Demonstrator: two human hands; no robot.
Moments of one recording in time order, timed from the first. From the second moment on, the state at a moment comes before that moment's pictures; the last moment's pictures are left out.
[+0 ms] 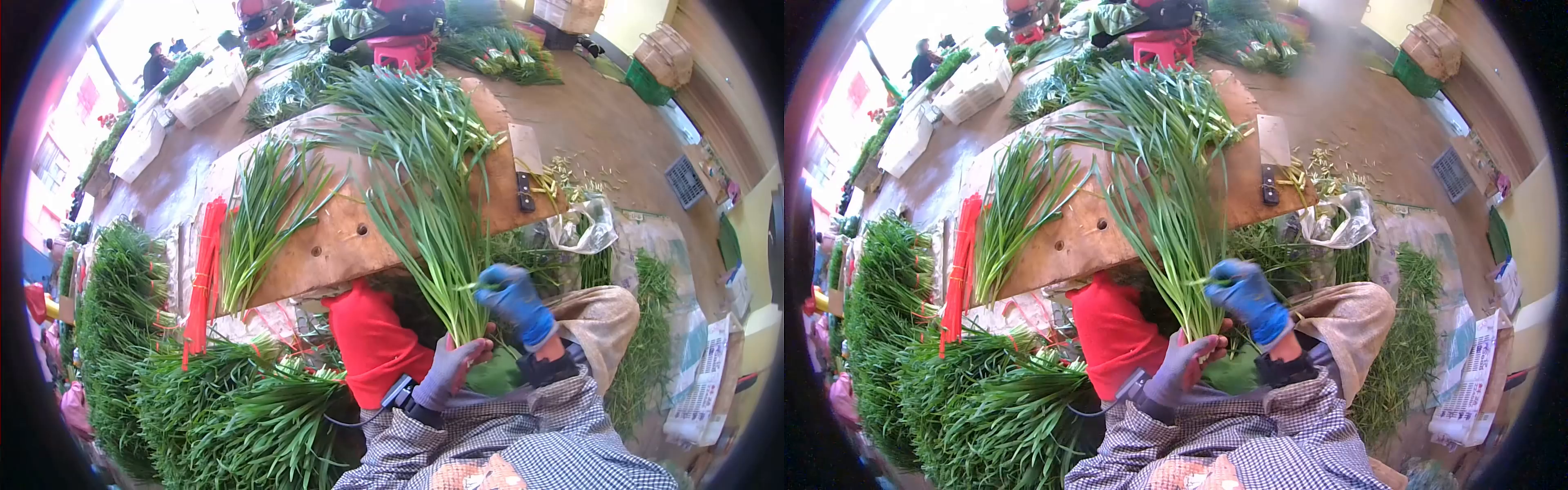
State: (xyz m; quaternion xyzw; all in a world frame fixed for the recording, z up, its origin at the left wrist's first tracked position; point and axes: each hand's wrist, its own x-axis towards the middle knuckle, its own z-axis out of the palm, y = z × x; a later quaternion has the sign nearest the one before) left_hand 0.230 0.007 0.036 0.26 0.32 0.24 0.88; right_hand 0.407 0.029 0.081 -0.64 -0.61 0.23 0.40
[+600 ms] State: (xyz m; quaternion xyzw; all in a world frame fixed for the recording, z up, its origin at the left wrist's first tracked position) left_hand 0.224 0.020 0.080 0.19 0.24 0.21 0.93; right_hand 0.461 -0.075 0.029 -0.74 -0.51 0.25 0.36
